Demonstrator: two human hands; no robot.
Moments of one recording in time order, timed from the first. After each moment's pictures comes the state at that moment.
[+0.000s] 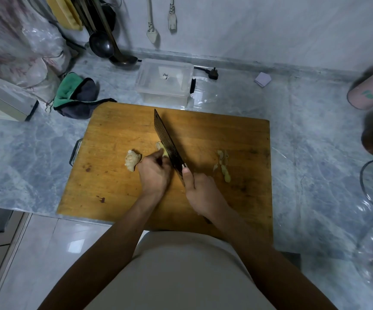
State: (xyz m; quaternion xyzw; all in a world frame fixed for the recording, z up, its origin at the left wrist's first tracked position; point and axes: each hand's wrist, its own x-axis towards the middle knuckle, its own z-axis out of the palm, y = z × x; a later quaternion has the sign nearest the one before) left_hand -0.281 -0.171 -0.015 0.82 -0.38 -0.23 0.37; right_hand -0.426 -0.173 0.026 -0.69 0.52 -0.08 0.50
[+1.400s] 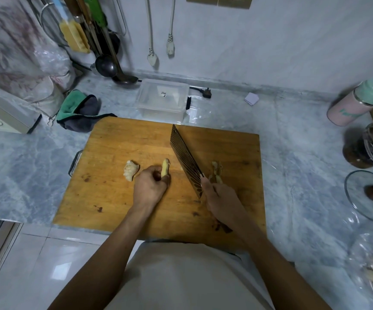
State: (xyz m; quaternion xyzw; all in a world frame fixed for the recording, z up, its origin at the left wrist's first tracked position) left_hand -0.275 -0.157 -0.008 0.81 -0.39 -0.30 0.33; right_hand -0.476 -0.176 0.035 -0.67 0.54 -0.11 0.49
